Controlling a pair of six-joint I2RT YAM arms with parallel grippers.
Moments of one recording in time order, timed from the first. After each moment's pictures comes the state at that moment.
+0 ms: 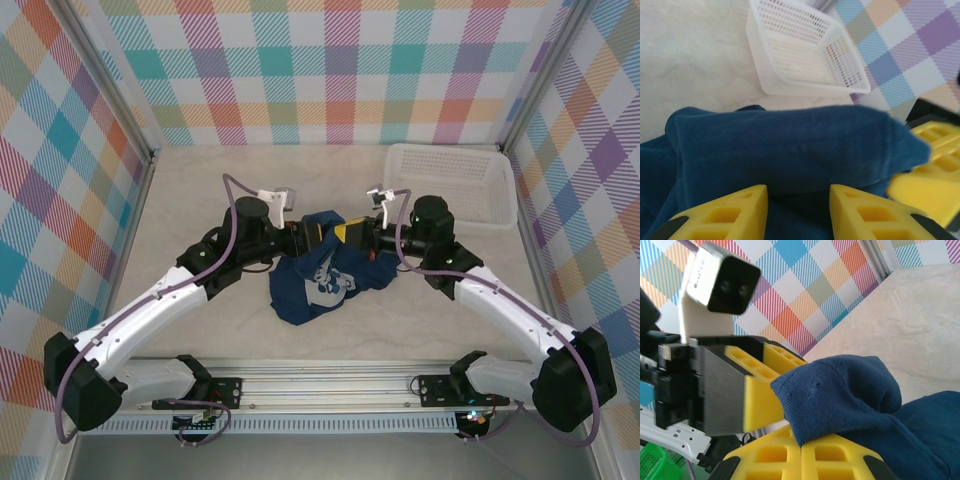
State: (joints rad) left arm -0.69 1.17 1.04 -0.32 0.19 -0.63; right arm 0.54 1.16 0.82 0.16 -0.72 0.51
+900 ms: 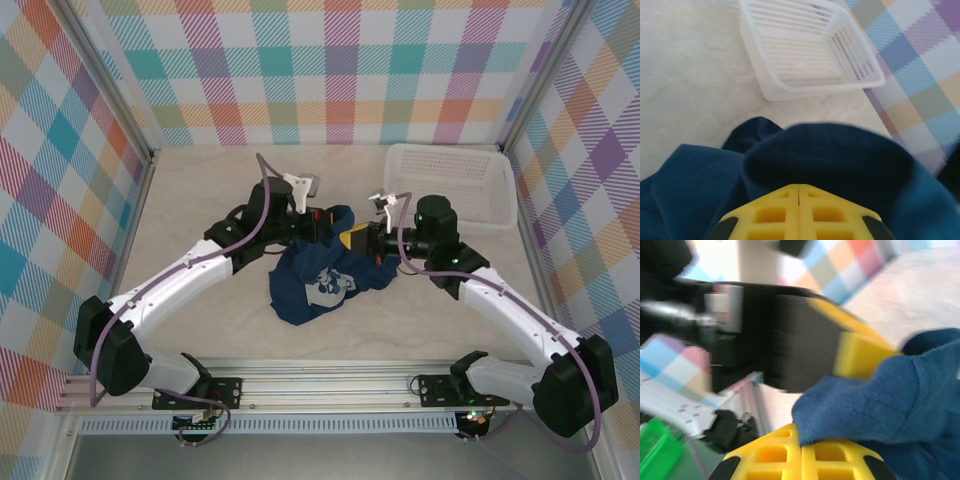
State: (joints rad) left arm -0.67 1.38 1.20 -0.31 0.25 -0.51; right arm 0.51 1.12 0.84 -0.02 -0.71 0.41
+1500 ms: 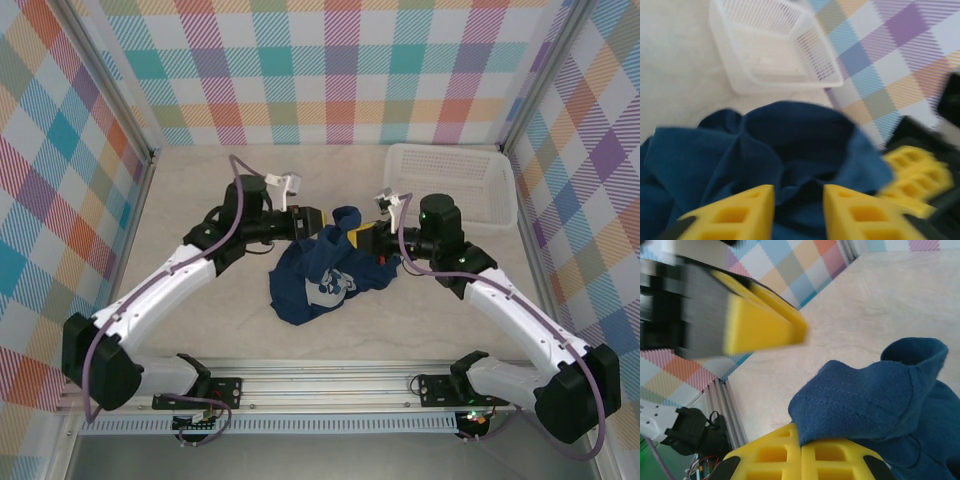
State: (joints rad) left arm -0.58 1.31 1.13 -0.29 0.46 -0.60; right arm 0.50 1.10 0.86 -0.12 -0.68 0.30
